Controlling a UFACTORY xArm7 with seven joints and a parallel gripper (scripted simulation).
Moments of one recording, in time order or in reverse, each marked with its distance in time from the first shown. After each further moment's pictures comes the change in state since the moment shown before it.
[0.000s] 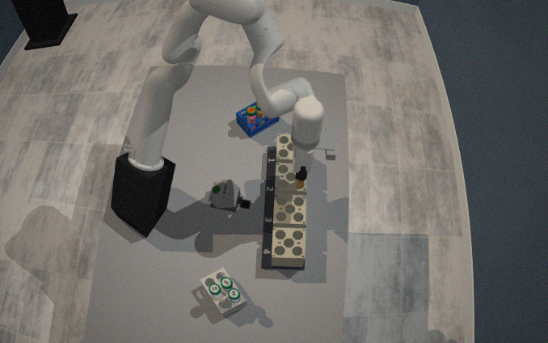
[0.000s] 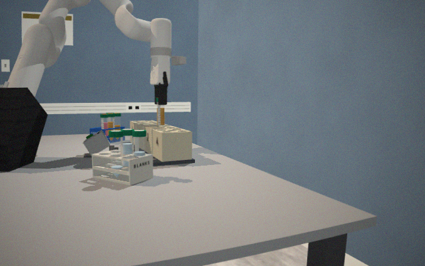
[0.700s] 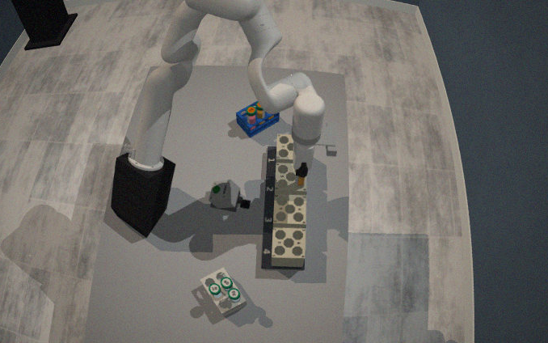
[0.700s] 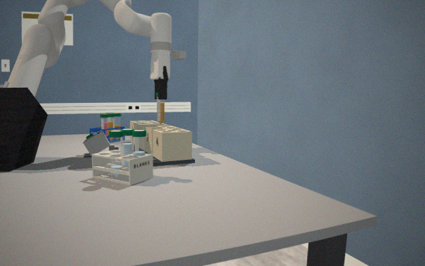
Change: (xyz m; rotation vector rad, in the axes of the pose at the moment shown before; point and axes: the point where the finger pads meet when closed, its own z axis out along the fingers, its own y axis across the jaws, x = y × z) arm 0.000 0.000 -0.019 0.000 0.000 0.000
